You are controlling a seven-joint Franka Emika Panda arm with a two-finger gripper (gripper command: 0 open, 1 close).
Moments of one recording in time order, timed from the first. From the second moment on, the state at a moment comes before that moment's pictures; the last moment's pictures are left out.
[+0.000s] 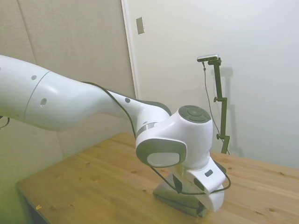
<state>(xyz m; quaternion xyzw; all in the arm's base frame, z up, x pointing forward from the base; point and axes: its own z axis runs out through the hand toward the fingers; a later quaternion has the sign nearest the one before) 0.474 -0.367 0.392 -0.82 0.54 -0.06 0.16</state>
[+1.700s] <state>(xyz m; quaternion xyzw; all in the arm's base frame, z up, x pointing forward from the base) 0.490 -0.365 0.371 -0.84 0.50 -0.07 0.22</state>
